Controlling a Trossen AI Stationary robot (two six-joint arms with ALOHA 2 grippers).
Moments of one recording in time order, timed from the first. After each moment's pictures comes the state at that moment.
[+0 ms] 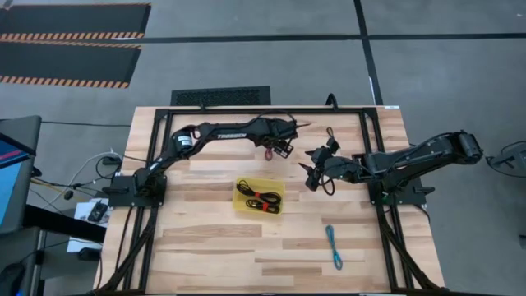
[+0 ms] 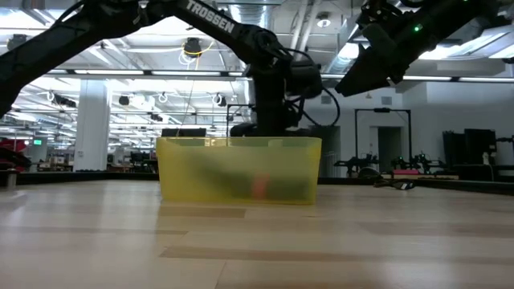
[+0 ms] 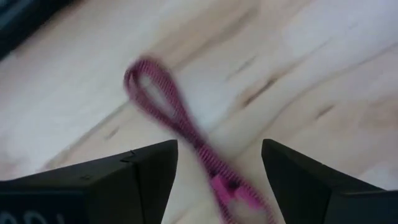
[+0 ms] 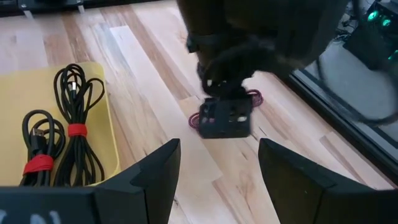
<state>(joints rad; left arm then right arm) 0.28 2.36 2.01 -0.93 -0.35 -0.61 0.11 1.12 0.65 -0.13 0.61 0.27</state>
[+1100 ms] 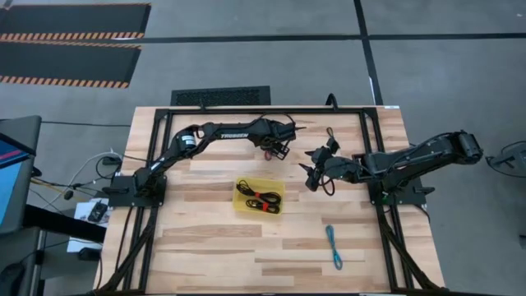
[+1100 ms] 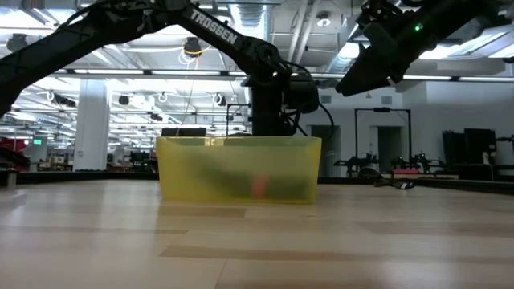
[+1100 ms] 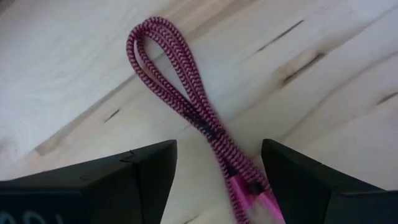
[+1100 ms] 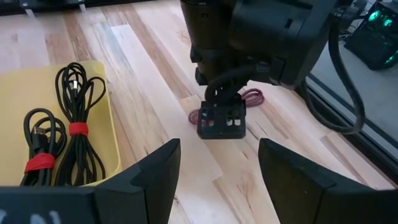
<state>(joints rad) 0.30 2.41 2.01 -0.99 -0.32 -0.65 0.11 1.12 0.65 -0.13 0.60 0.27</state>
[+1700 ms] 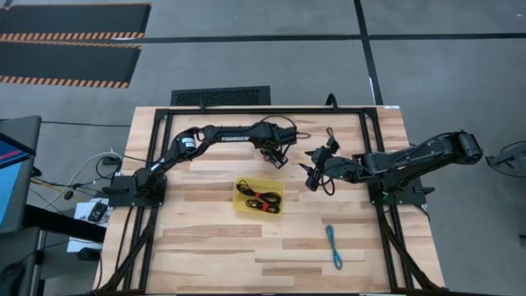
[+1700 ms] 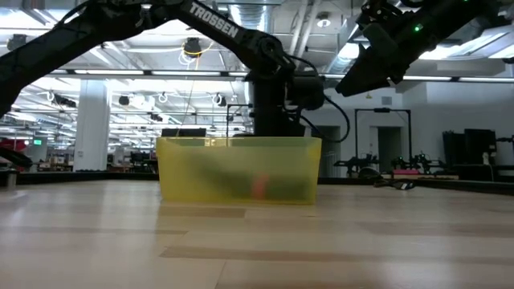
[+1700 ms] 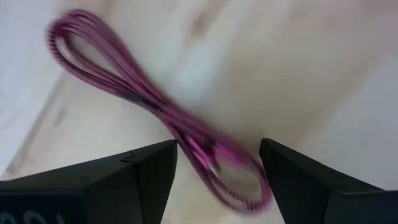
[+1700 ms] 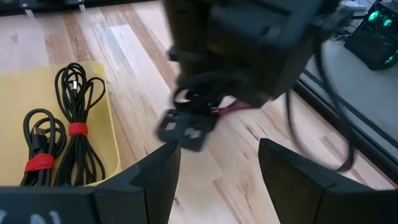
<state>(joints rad) 0.25 2.41 2.01 -1.03 -0.21 -0.41 0.11 1.12 0.65 -0.13 0.60 0.27</state>
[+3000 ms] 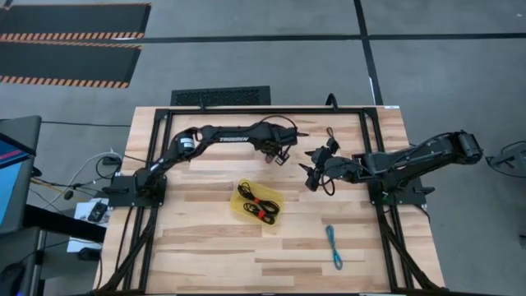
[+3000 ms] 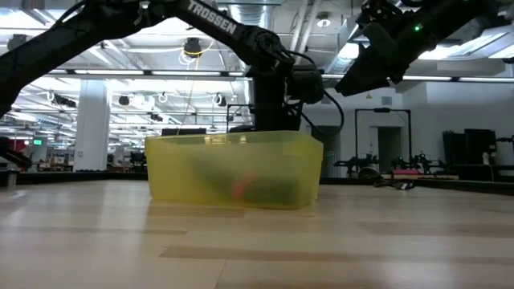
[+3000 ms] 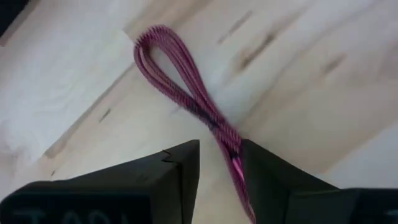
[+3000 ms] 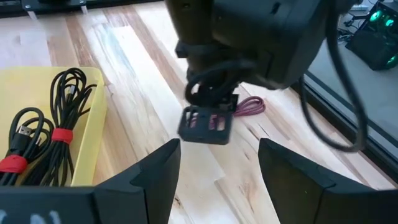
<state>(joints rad) 0.26 2.38 2.01 -1.01 -0.34 -0.55 0.11 1.12 0.65 -0.13 0.60 0.27</state>
